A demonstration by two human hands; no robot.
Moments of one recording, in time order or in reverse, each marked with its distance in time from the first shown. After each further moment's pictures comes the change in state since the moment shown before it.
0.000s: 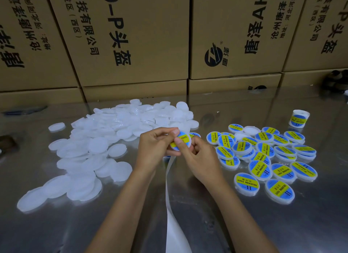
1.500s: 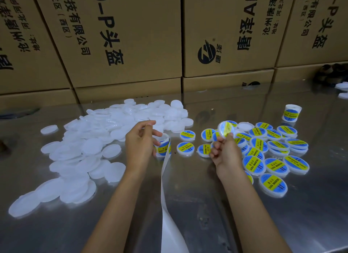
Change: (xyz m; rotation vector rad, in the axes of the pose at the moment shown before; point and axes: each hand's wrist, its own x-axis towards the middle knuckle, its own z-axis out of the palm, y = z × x) left_hand 0.014 -0.012 -0.008 0.144 0.283 0.120; right_hand 0.027 0.017 -0.046 0.896 0.391 0.704
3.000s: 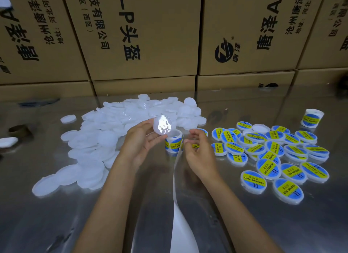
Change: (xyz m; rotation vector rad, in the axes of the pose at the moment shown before) left_hand 0.021 0.004 -0.039 -0.413 -0.159 -0.335; right_hand -0.023 0.067 0.035 -0.717 -0.402 -0.576
